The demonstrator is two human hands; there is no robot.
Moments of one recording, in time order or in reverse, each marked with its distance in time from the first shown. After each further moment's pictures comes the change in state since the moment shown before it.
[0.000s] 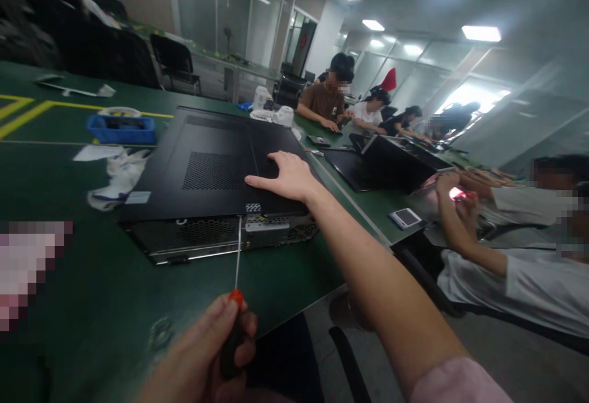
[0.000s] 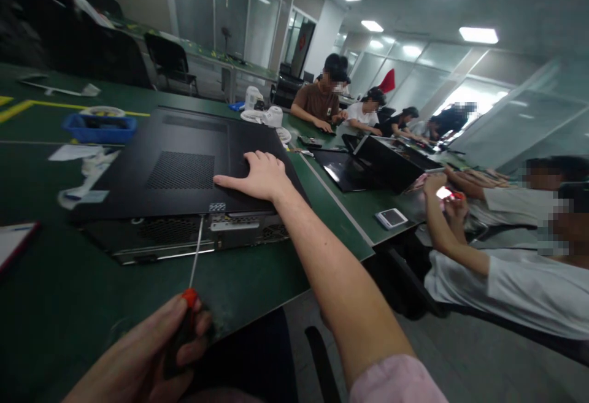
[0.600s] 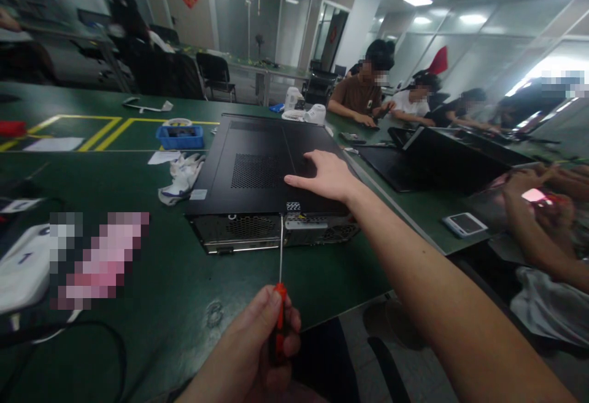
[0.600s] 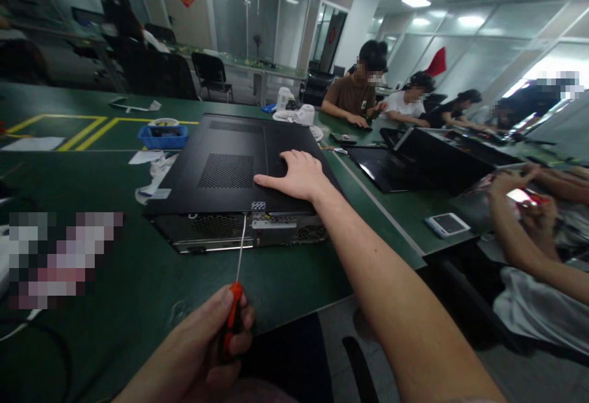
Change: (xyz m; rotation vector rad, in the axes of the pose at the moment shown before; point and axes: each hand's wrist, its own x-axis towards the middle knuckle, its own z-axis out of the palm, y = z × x) left_hand 0.003 0.004 -0.003 0.025 -0.067 0.038; right_hand 0.006 0.003 0.002 -0.020 0.004 -0.022
